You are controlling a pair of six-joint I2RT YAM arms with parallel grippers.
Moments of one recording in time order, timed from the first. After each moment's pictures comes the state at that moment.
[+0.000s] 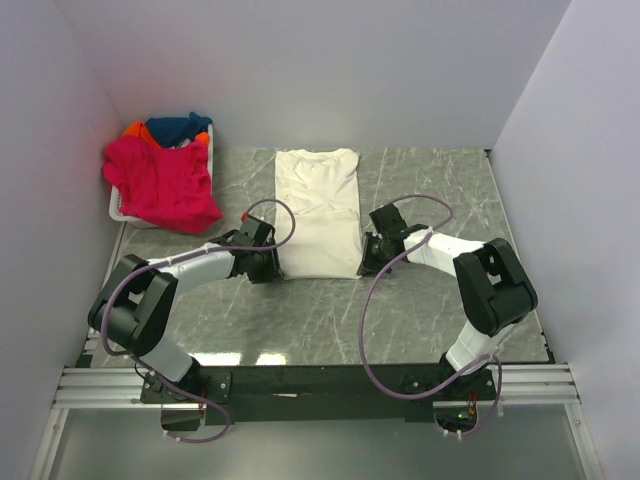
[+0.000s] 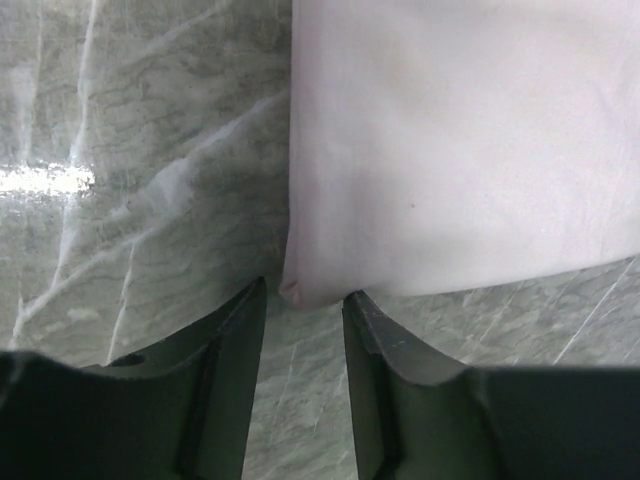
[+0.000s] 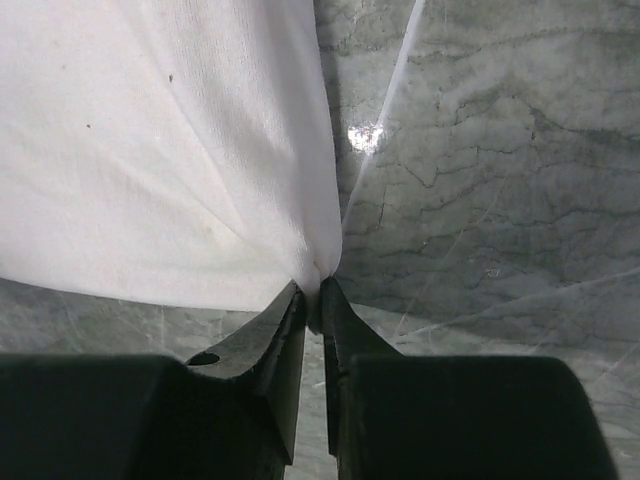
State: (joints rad) left arm -0.51 1.57 0.81 -0.28 0.03 -0.71; right arm 0.44 1.69 0.92 -0.34 -0.15 0.65
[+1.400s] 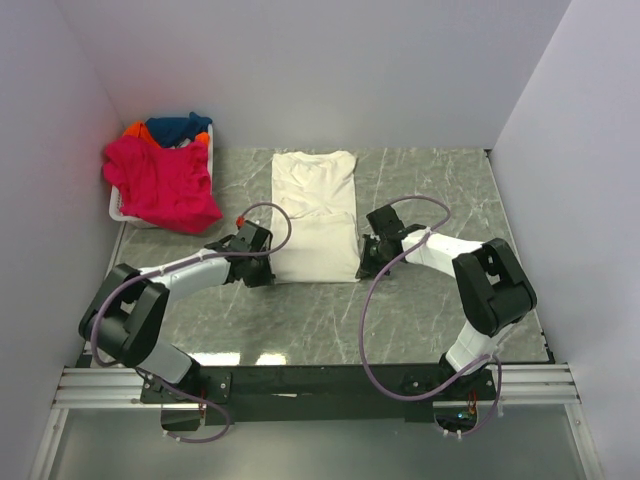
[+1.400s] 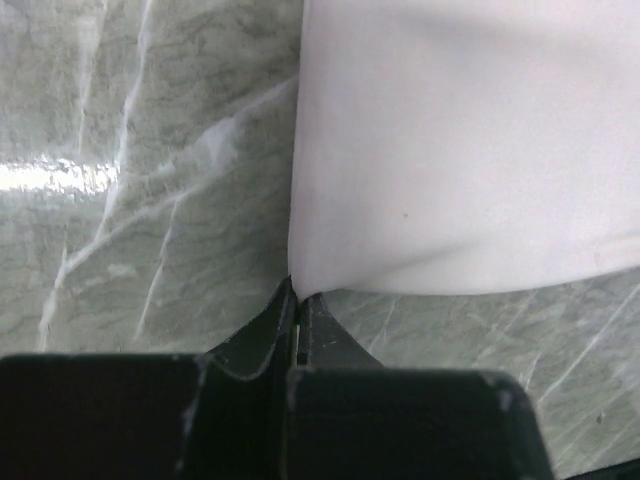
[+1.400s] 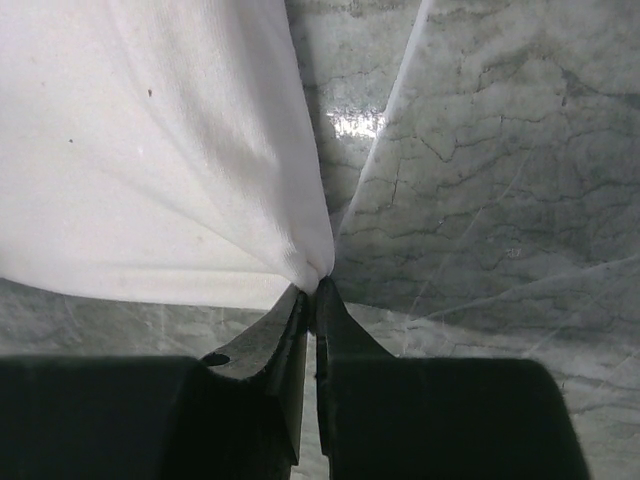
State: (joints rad) left arm -0.52 1.51 0.78 -0.31 -0.04 -0.73; right arm 0.45 1.69 0.93 -0.38 -0.15 0.66
